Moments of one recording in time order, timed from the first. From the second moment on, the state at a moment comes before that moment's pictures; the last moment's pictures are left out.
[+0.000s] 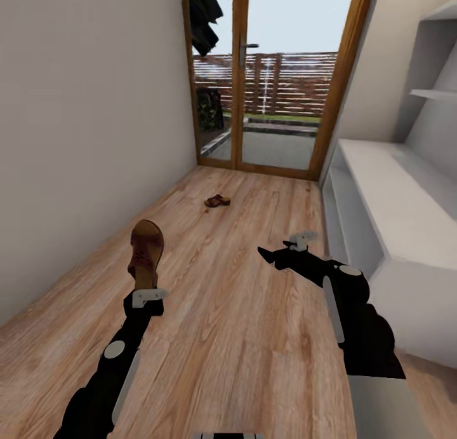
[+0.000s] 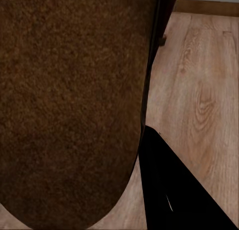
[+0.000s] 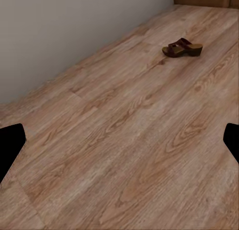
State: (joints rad) left arm -0.36 -0.05 0.05 -1.20 -0.07 0.01 0.00; right arm -0.62 0.07 -0.07 -1.48 0.10 0.63 0.57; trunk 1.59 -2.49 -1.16
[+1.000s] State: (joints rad) left arm -0.36 -0.05 0.05 -1.20 -0.07 0.01 0.00; right arm -0.62 0.07 -0.07 -1.48 0.10 0.64 0.57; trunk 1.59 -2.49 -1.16
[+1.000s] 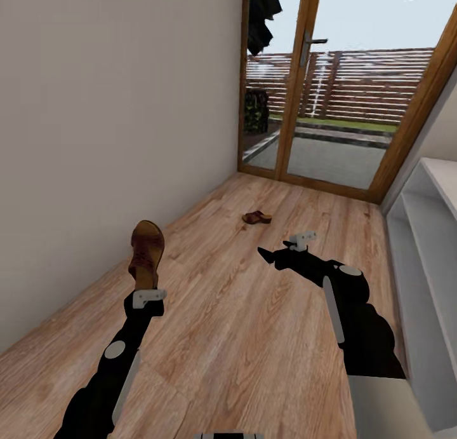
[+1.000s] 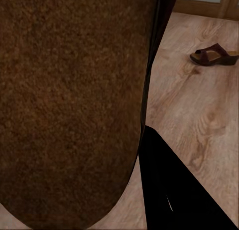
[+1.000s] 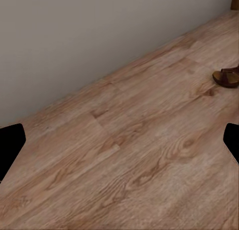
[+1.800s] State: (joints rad) left arm -0.36 -0.05 0.05 -1.19 -0.07 0.00 0.00; right arm -0.62 0.07 -0.07 -1.48 0.10 0.63 0.57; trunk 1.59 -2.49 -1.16
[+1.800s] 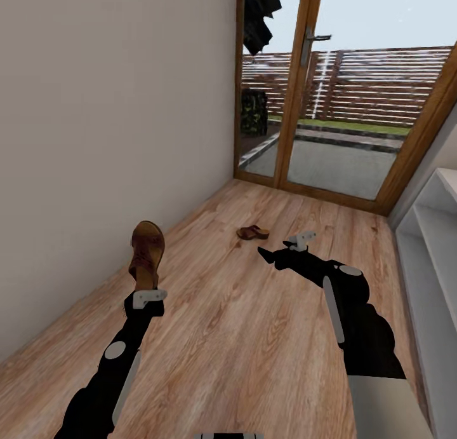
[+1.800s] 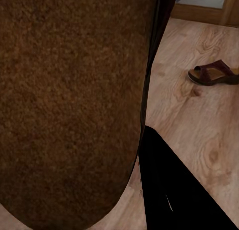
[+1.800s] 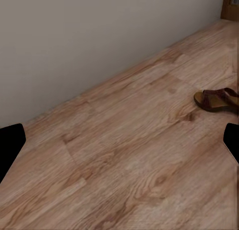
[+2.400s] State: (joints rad) left arm -0.36 -0.05 0.05 -1.19 -0.07 0.00 0.00; right arm -0.62 0.07 -0.07 -1.48 0.10 0.63 0.57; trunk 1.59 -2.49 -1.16
